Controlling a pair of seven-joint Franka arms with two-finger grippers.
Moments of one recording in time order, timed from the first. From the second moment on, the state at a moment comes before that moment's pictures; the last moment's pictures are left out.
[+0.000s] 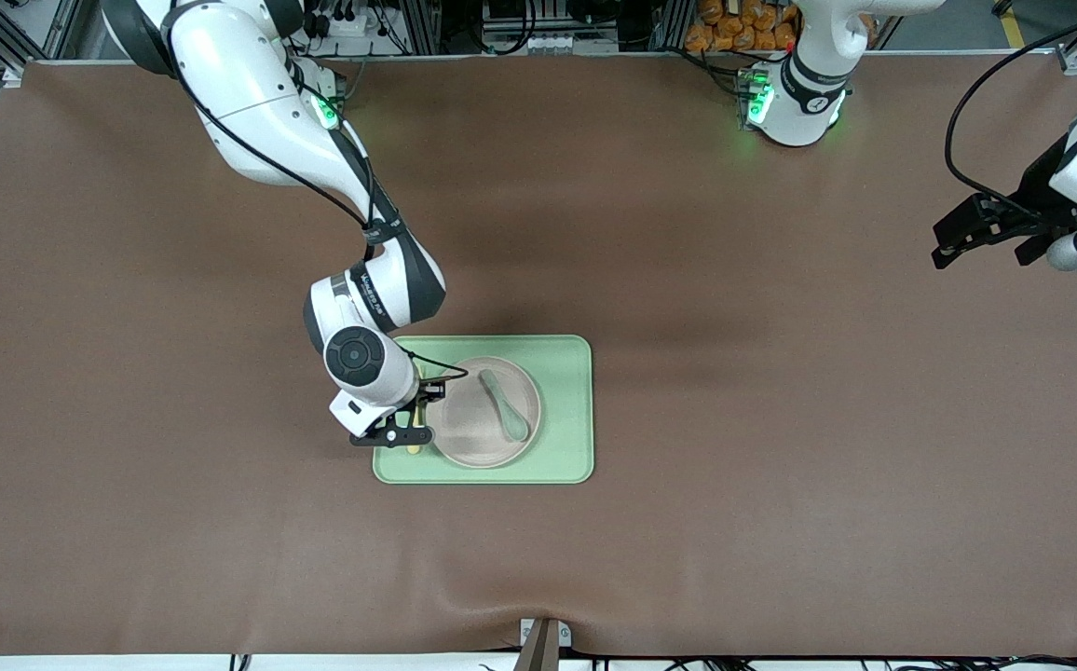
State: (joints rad) left arm -0.11 -0.05 0.01 -1.66 -0.01 1.70 -0.14; right arm 0.53 0.77 -0.10 -1.53 0.10 2.20 0.36
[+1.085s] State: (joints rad) left arm -0.09 -0.04 0.00 -1.66 -0.01 1.70 -0.14; right arm 0.31 0.40 -0.12 -1.53 0.09 1.96 0.17
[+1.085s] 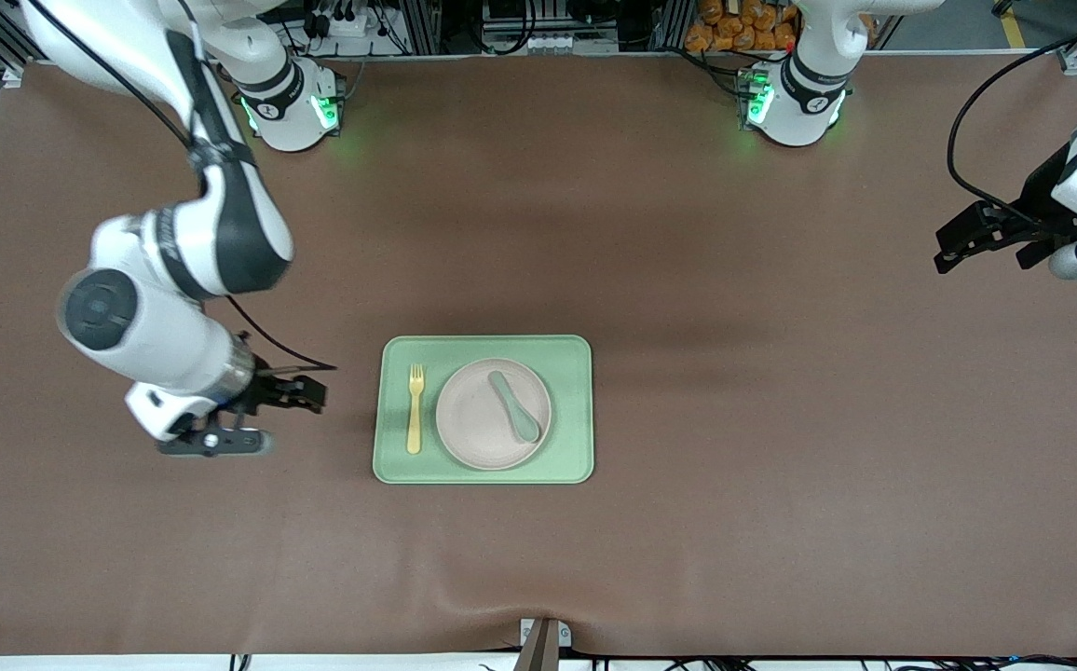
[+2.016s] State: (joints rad) left arm -0.09 -0.04 0.00 -1.66 -0.01 1.70 -0.14; right arm 0.08 0.00 -0.02 -1.53 0.03 1.48 0.04
